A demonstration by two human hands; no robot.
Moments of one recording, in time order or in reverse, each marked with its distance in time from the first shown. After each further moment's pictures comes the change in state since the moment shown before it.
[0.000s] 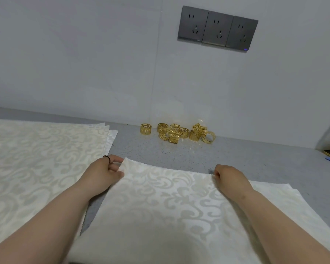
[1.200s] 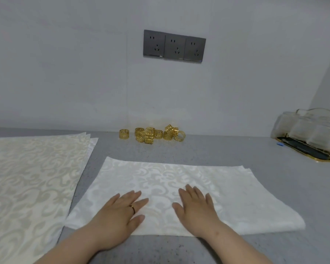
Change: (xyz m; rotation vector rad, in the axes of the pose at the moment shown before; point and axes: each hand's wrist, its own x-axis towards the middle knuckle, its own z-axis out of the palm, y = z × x) left_hand -0.121 0.041 0.050 0.792 -0.499 0.435; right_hand -0.141 -0.023 -0.001 0.129 -0.251 0.024
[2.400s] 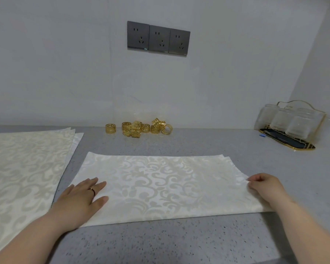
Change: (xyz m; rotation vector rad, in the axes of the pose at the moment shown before) left_hand -0.012 -0.024 -0.008 -0.013 0.063 -0.301; right_hand -0.027 0.168 -0.052 0.786 0.493 0.575
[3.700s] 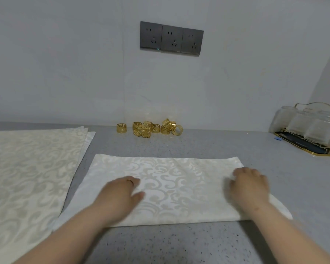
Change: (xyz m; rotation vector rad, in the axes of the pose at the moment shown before) left_hand 0.004 0.059 -0.015 -0.205 0.152 0.084; right_hand -0.037 -0.047 0.052 -0.998 0.097 -0.424
